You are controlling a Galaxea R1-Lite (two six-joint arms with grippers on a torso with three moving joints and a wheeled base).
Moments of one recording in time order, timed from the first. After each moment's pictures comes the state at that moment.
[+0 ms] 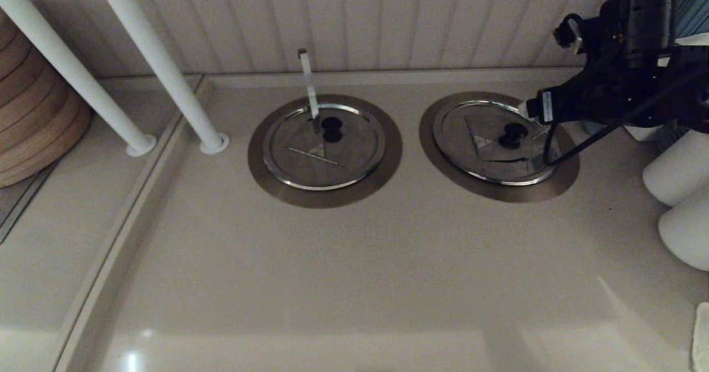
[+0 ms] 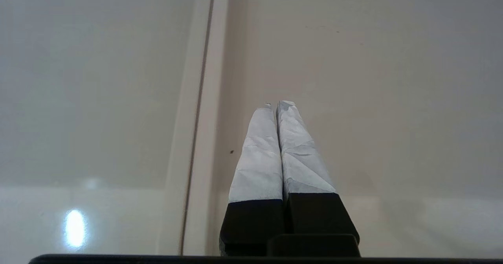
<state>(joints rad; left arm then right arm) 0.00 0.00 0.00 0.00 0.00 -0.03 0.19 1.79 -1.58 0.09 -0.46 -0.12</state>
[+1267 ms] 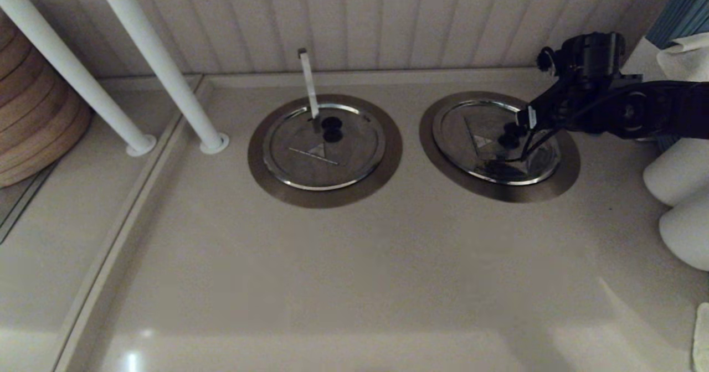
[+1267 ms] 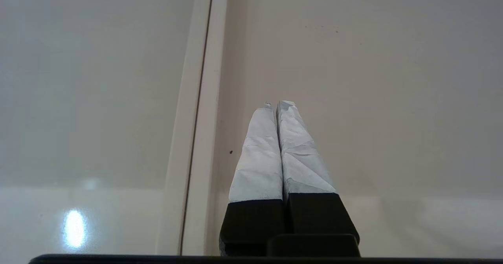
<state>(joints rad) 0.00 0.00 0.00 0.00 0.00 -0.03 0.08 2.06 -1.80 0.01 -0.45 -0.14</state>
